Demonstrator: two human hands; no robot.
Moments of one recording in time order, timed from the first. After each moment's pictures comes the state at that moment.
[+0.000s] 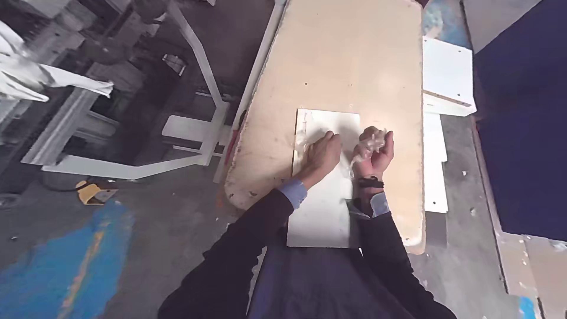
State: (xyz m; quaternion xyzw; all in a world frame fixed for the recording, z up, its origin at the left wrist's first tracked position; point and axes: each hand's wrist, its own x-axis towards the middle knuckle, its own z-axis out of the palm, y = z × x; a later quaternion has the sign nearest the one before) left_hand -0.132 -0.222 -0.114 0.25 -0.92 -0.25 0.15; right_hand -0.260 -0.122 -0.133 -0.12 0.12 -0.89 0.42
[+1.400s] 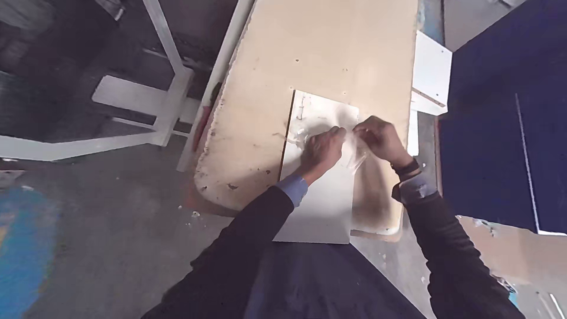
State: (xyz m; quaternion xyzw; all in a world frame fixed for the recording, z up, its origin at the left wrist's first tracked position) left_hand -0.137 -0.203 -0.104 0.23 -0.91 -0.31 0.13; right_hand -0.329 -0.101 -0.063 -0.63 0.73 -0.23 0.15
